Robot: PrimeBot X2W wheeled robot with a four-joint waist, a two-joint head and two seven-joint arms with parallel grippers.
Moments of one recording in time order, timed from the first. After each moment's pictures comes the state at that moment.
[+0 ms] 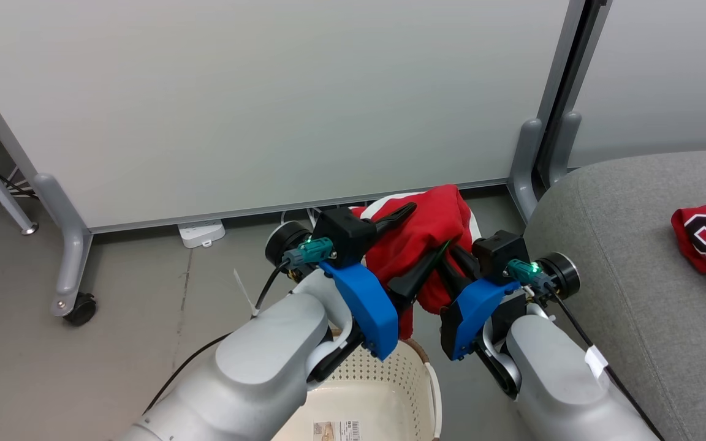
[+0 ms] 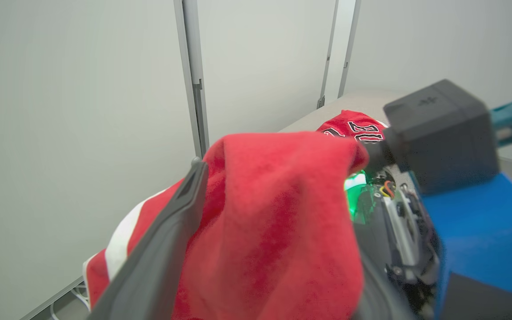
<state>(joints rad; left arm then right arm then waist) -0.89 0.05 -1.13 0.71 -0.83 -0.13 -0.26 -0.63 -0.05 0.43 0.84 0.16 0.13 -0.21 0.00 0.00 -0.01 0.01</state>
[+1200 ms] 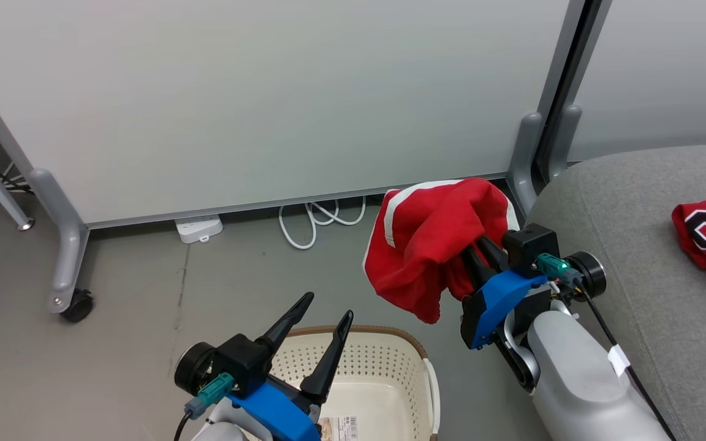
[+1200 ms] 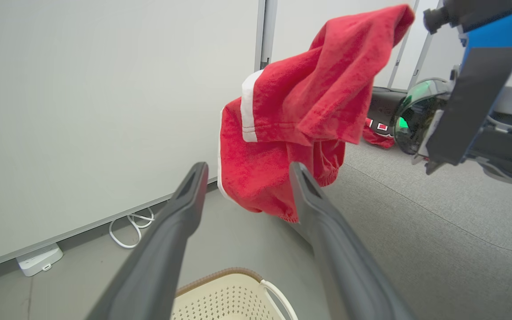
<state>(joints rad) -0.31 0.14 -0.59 0.38 -0.38 -0.12 -0.26 -0.61 -0.06 0.30 0.82 0.11 0.13 -0.21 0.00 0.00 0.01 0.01</state>
